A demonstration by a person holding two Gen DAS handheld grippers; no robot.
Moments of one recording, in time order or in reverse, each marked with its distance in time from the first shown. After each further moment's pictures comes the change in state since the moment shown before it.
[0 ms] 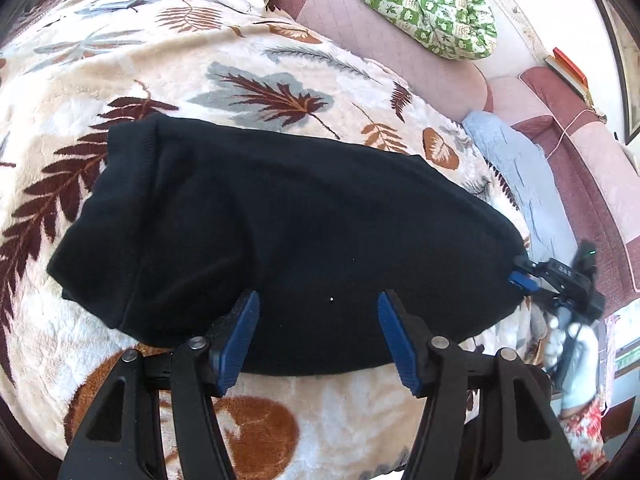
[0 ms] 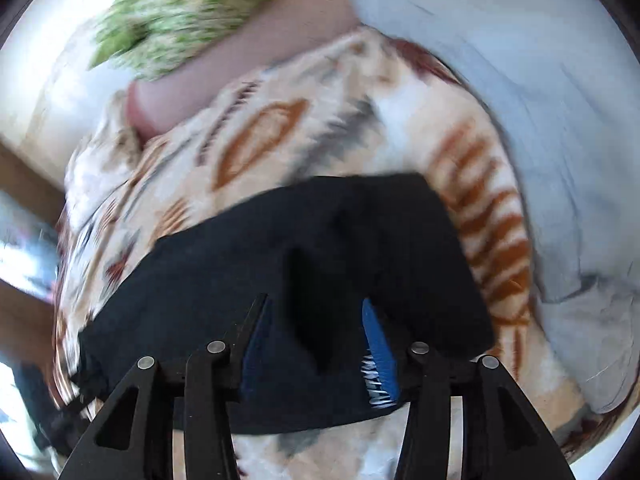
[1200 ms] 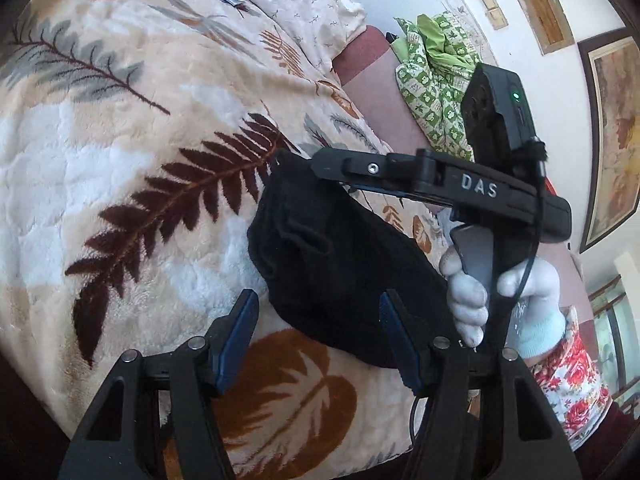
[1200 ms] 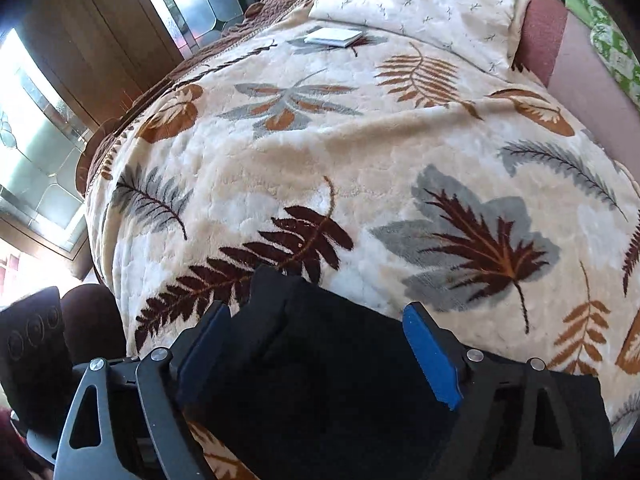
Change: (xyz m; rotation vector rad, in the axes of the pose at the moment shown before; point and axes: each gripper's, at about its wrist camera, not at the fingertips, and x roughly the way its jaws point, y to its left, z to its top) left arm -0.058 0.104 -0.031 -0.291 -0.209 -0.227; right arm 0.165 0.436 -0.161 -1.101 0.418 0.137
